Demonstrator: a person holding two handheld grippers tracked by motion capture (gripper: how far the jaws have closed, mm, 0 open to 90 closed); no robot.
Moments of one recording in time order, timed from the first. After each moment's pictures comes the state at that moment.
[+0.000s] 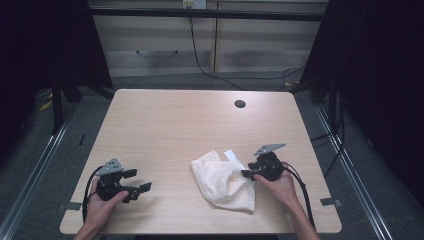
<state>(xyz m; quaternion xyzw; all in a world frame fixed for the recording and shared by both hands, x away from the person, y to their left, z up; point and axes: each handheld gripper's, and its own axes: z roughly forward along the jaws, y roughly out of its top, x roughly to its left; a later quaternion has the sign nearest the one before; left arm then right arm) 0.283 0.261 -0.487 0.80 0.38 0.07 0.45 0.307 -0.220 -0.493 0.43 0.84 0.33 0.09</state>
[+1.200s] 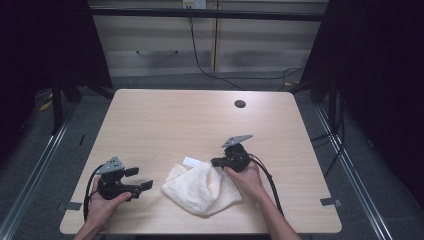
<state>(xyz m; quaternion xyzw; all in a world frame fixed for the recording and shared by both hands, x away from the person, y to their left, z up) 0.285 0.256 -0.483 0.80 0.37 0.07 0.46 0.342 -0.134 -0.489 0.37 0.83 0.41 0.05</state>
